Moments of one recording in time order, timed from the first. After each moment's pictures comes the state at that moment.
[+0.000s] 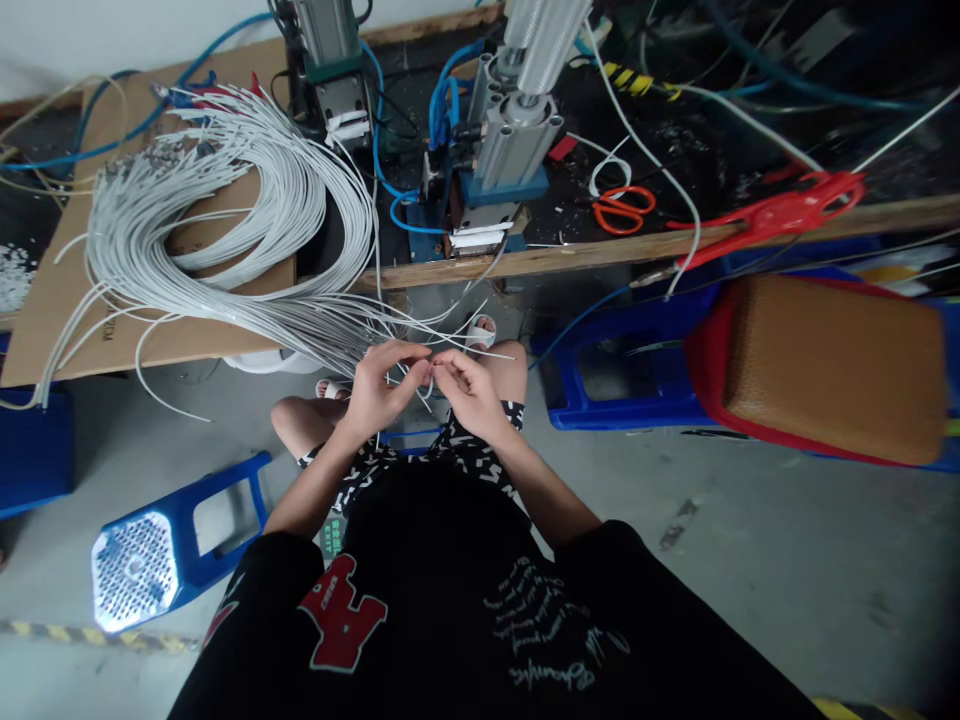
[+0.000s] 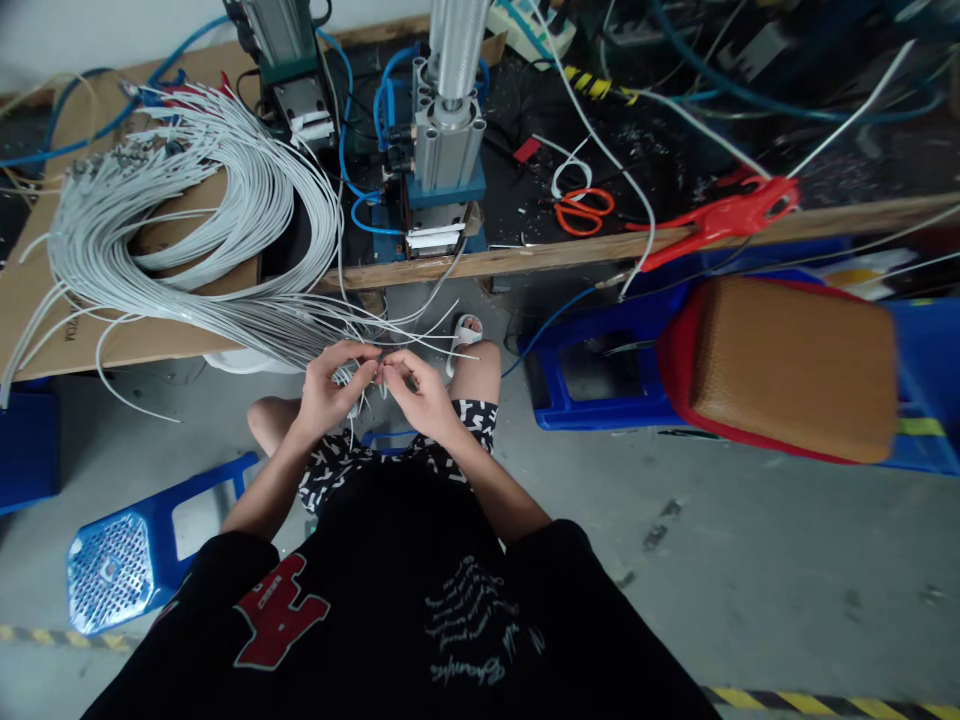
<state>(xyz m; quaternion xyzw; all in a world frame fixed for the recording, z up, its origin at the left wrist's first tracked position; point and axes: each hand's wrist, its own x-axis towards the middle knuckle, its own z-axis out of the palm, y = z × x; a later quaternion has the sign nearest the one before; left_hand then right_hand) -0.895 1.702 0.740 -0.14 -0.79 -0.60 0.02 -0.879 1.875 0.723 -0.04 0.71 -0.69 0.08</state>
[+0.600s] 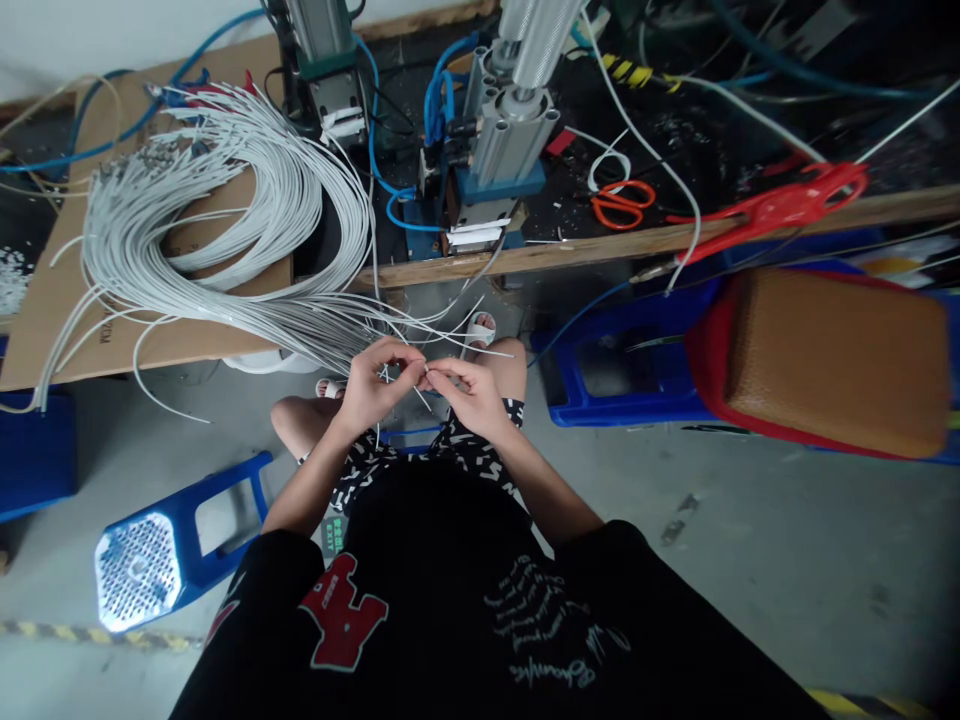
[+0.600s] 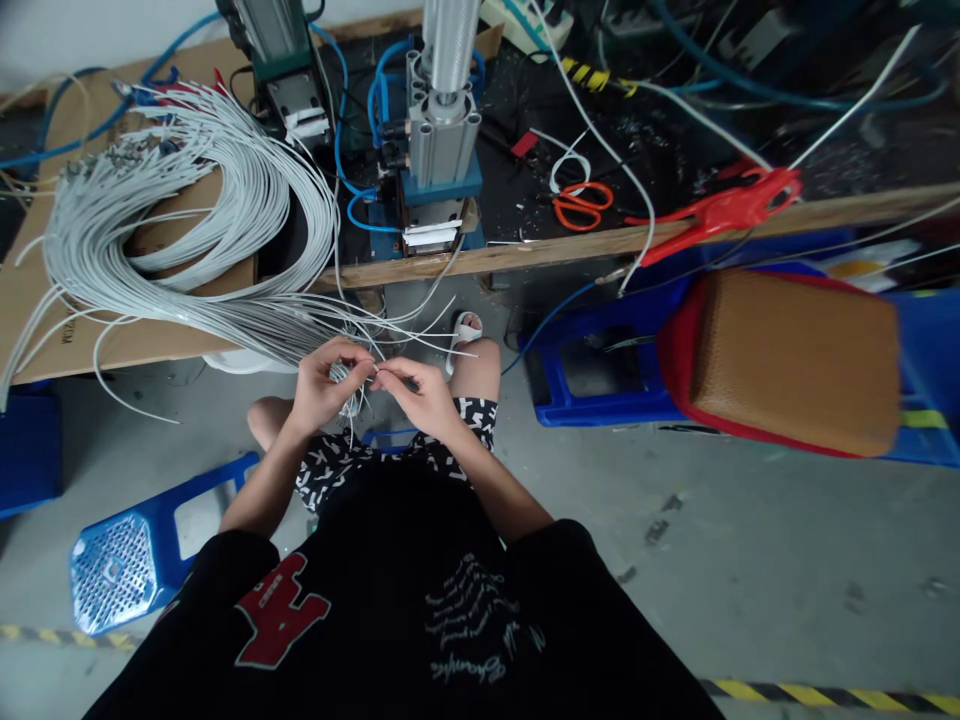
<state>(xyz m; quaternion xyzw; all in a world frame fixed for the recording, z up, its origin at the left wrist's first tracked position) -0.902 1.700 0.744 -0.14 -0.74 -0.65 0.01 -0.880 1.878 0.722 -0.04 0.70 -0.70 0.11</state>
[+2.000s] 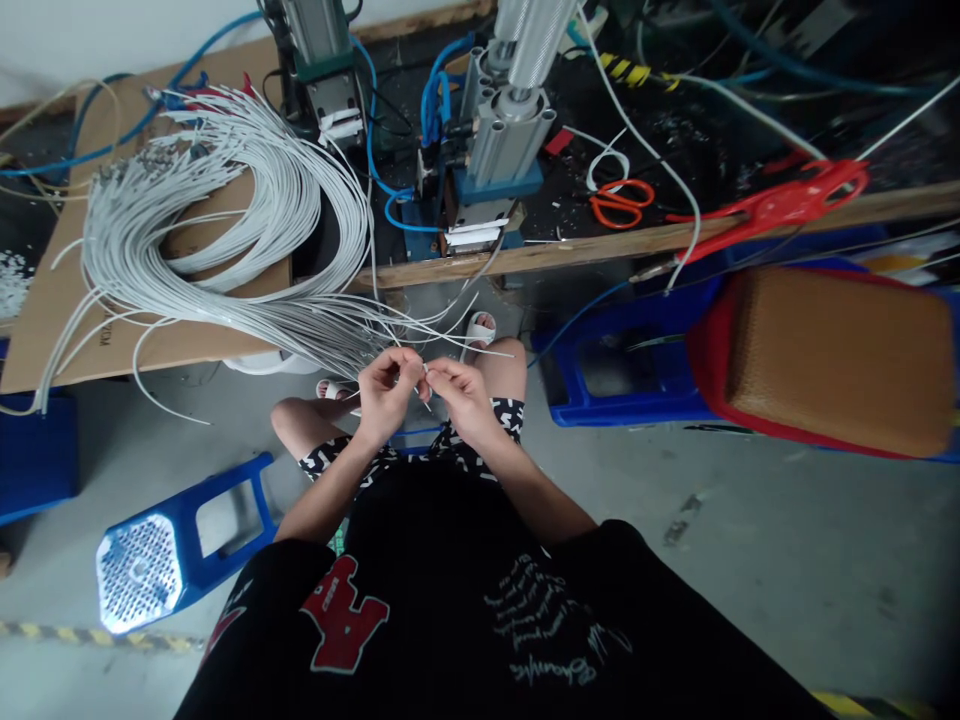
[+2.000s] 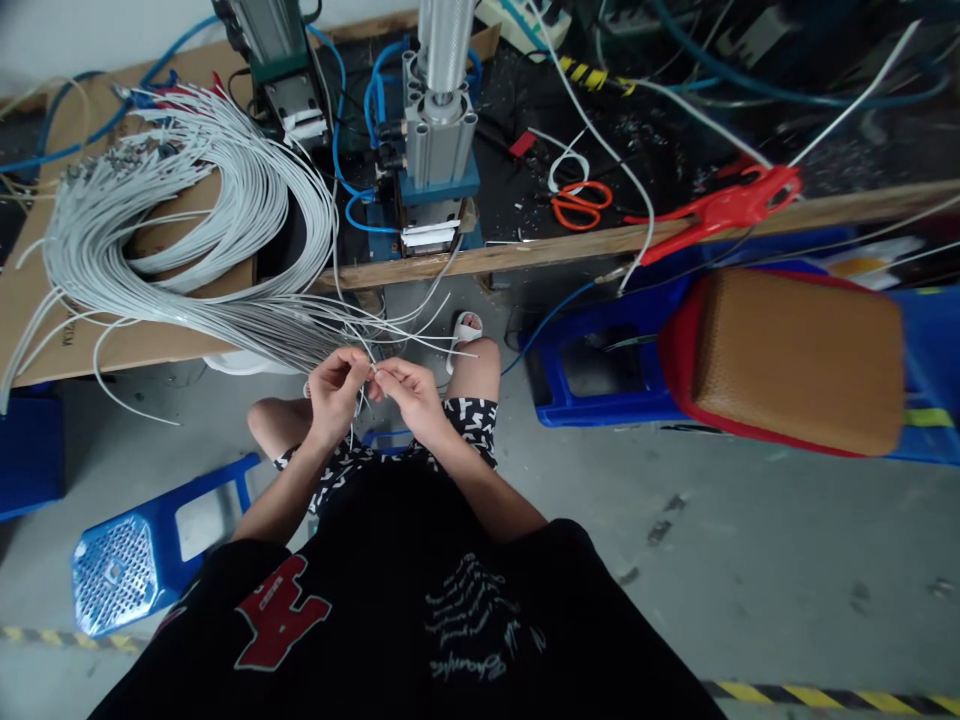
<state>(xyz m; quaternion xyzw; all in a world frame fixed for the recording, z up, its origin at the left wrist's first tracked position) -0.882 1.732 0.727 0.01 -0.57 -0.82 -0.03 -0.875 1.857 0.716 0.03 0.55 -0.82 0.11</state>
